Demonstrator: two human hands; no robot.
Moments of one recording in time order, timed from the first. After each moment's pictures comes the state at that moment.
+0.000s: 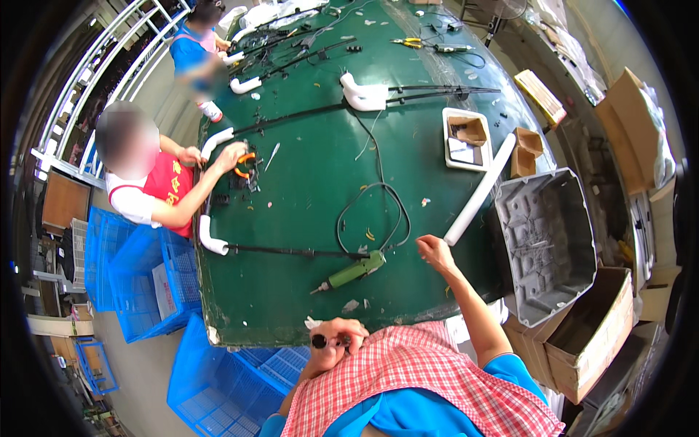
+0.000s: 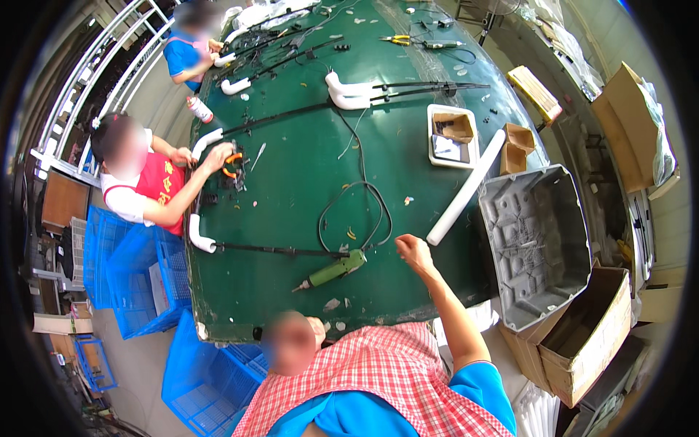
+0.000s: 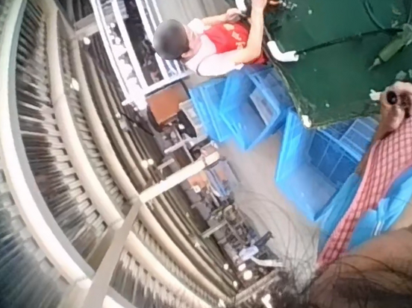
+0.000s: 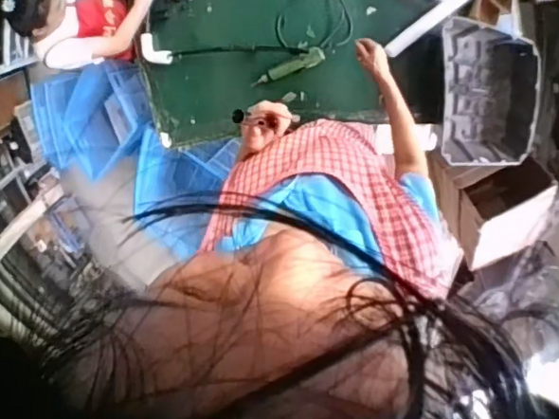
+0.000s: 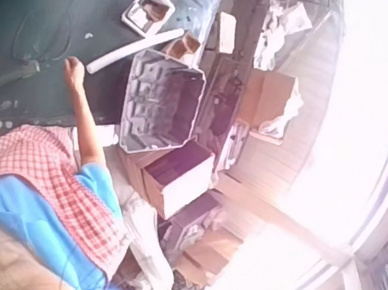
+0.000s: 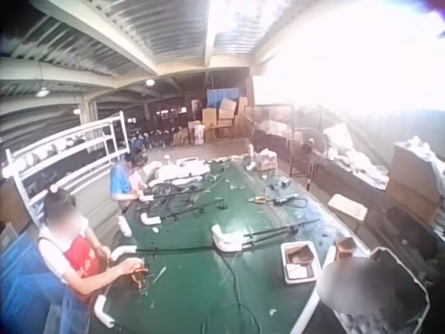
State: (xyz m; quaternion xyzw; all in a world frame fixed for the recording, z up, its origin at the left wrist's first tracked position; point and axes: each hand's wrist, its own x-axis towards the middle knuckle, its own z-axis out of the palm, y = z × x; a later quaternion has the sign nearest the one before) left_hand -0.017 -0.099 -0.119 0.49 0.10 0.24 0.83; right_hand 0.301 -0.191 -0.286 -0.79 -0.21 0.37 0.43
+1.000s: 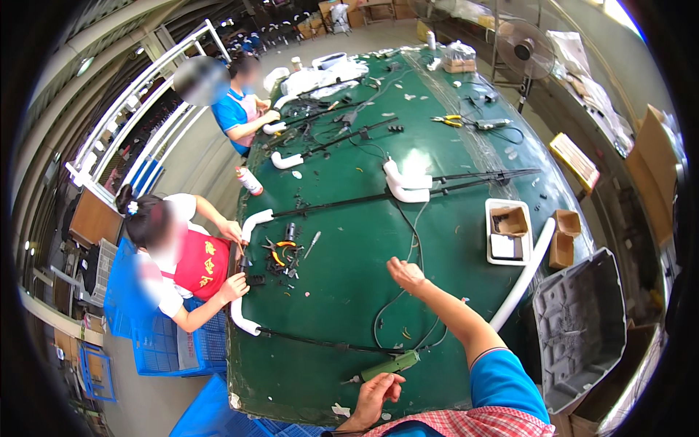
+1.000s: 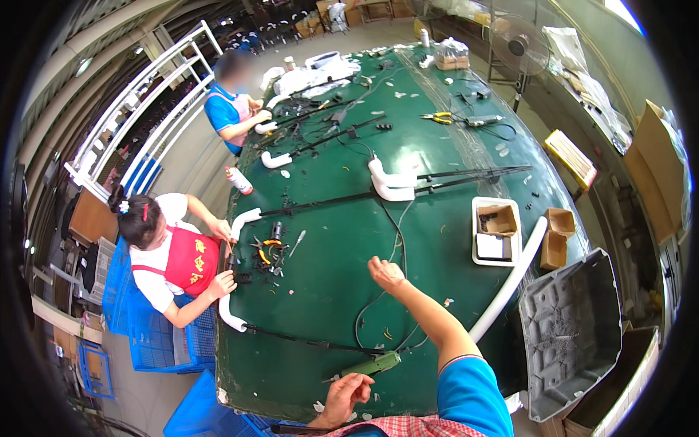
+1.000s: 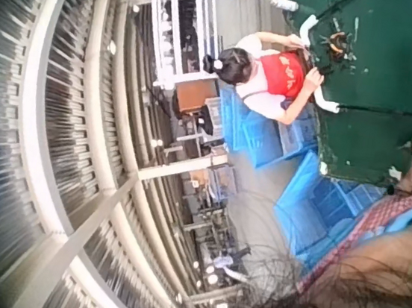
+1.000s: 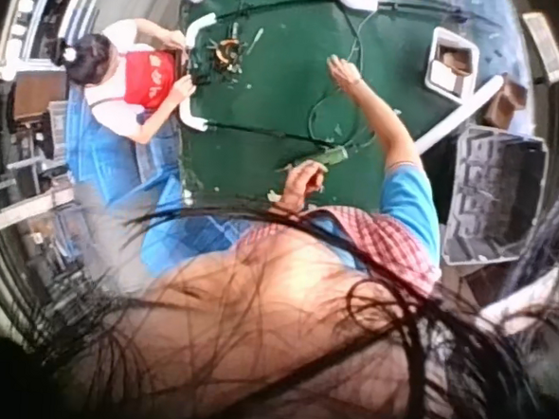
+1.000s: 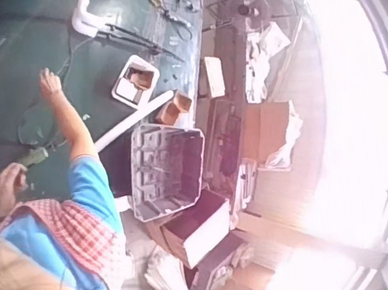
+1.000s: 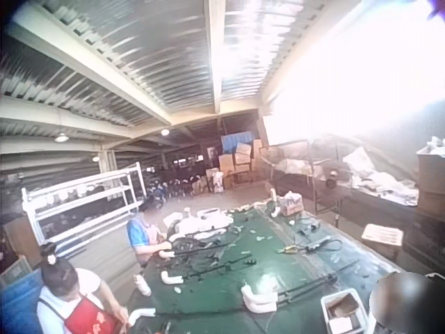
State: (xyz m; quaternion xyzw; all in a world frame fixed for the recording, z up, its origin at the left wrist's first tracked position) left_hand 0.065 -0.041 -0.137 0.36 0.36 0.13 0.85; right_hand 0.371 0.107 -0.332 -0.70 -0.71 -0.04 0.09
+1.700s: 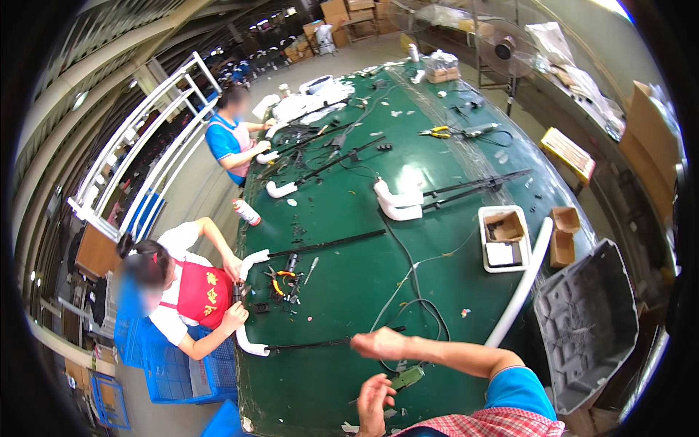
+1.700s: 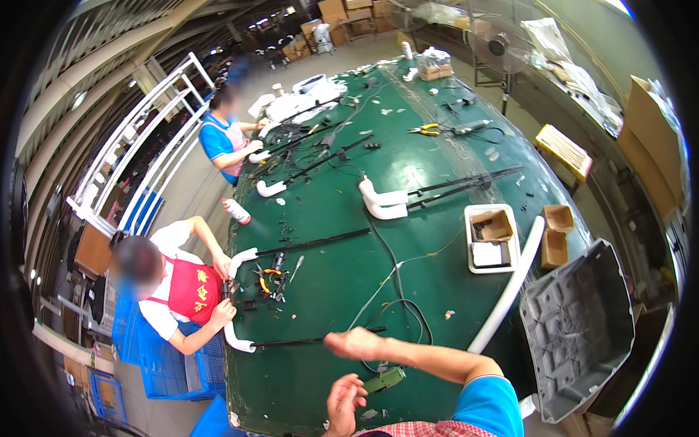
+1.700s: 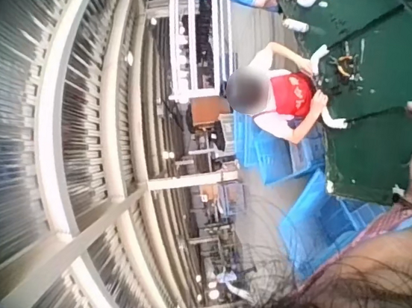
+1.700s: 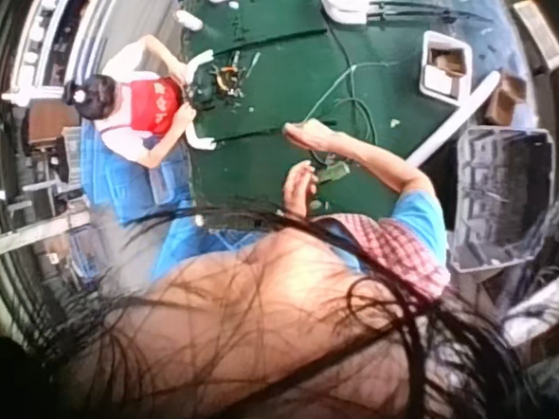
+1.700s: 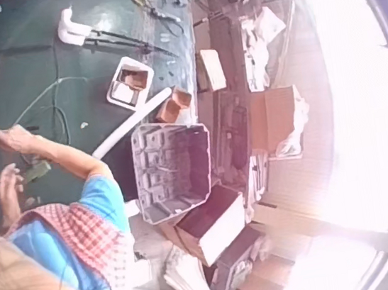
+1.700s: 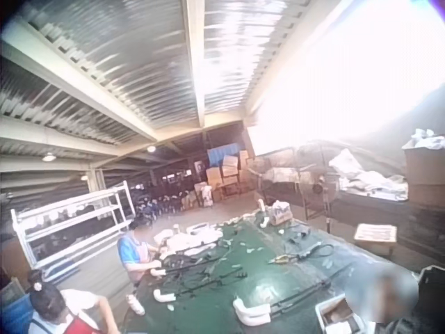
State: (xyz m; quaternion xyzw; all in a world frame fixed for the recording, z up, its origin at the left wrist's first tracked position) left_hand 0.088 -0.051 -0.138 0.45 0.45 0.31 0.70; right_hand 0.265 0.039 -0.206 -0.48 -0.77 0.22 0.37
